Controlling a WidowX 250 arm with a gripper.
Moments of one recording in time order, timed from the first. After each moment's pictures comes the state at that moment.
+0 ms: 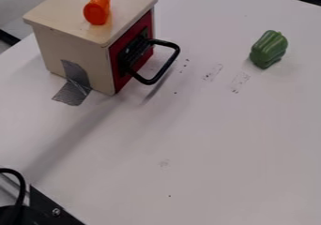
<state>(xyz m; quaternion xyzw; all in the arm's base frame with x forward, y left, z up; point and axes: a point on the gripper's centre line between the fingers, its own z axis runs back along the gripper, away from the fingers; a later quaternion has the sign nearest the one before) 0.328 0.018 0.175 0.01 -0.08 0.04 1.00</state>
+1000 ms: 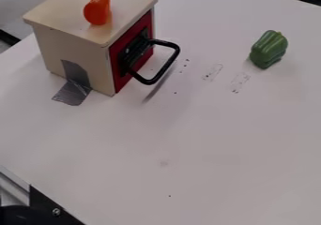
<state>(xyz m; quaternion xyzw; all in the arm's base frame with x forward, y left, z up) 0.302 0.132 0.144 0.00 -0.02 0.09 1.00</state>
